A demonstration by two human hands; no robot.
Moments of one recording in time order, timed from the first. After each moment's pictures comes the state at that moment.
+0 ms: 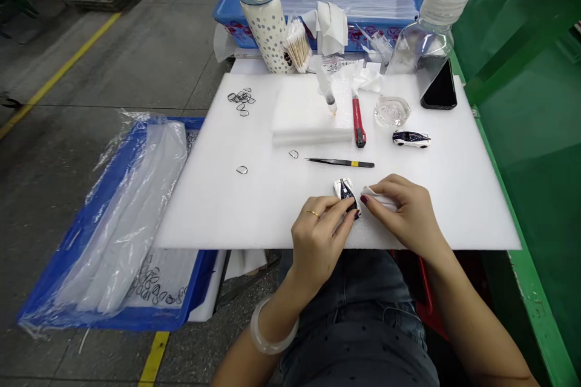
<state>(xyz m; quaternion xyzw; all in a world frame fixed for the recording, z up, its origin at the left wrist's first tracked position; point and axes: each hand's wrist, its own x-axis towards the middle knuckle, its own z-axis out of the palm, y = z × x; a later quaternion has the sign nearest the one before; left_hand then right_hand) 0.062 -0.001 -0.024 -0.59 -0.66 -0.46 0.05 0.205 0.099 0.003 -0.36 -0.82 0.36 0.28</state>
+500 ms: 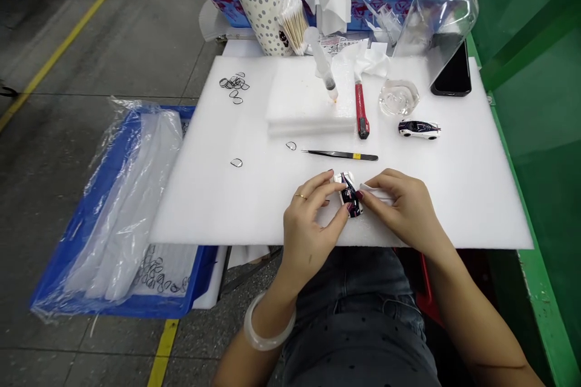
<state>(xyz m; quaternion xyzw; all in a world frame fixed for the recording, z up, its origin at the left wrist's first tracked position) 0.051 -0.003 -0.017 -0.52 -0.70 -0.47 -0.13 0.198 0.104 0.000 -0.39 -0.83 0.35 0.20</state>
